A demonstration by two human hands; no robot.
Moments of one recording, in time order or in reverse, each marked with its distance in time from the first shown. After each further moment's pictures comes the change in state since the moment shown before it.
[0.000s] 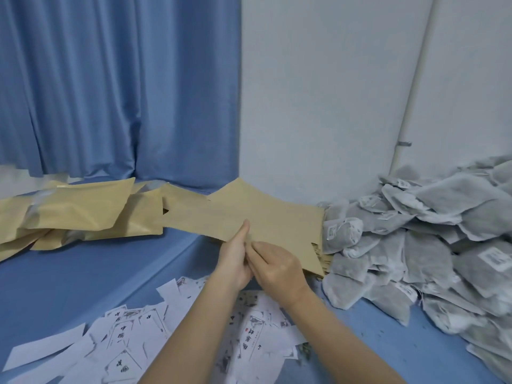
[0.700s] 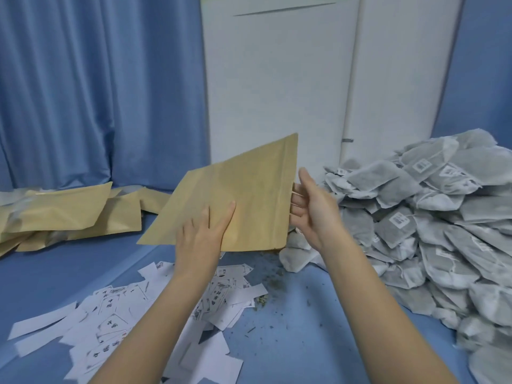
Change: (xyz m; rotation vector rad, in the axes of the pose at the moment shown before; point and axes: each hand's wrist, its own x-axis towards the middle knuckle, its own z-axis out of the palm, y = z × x) left_hand -0.097 -0.017 -0.017 1.858 0.312 1.250; right_hand 0.068 0.022 -0.197 1.309 0.086 1.482
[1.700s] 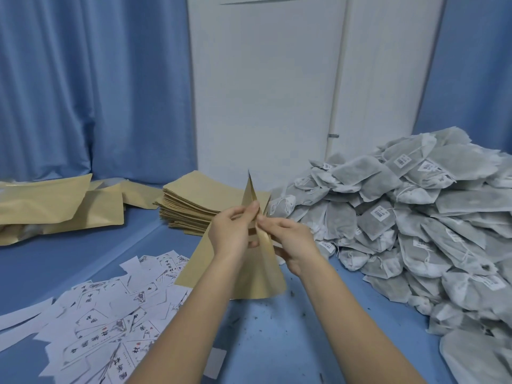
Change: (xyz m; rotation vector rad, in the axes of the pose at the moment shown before) left_hand 0.024 0.080 -0.011 -1.528 -0.177 -0.835; right_hand -0.010 0.056 -0.030 -0.160 -0.067 0.134
